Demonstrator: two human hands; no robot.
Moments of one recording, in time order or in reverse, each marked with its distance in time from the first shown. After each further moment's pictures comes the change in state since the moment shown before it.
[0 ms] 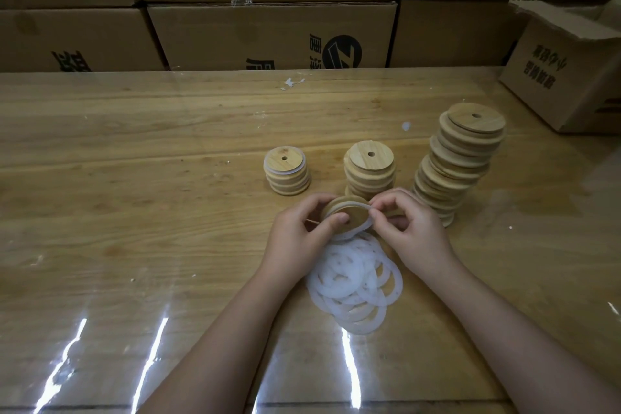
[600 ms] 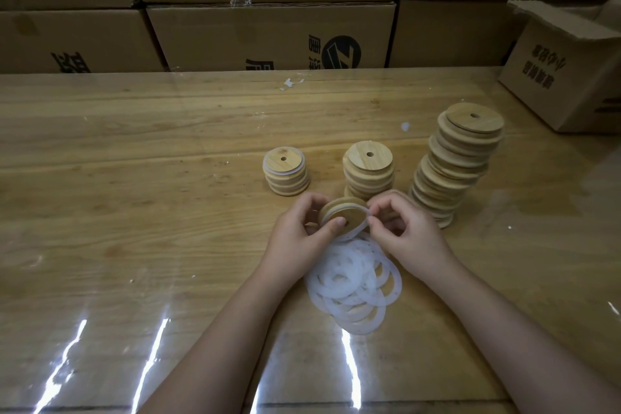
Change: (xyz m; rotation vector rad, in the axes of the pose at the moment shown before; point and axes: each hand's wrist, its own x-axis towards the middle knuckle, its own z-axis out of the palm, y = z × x) left_hand -0.002 -0.004 -0.001 -0.085 -0.033 -0.108; right_hand -0.001 0.002 -0.002 -0.004 -0.082 -0.014
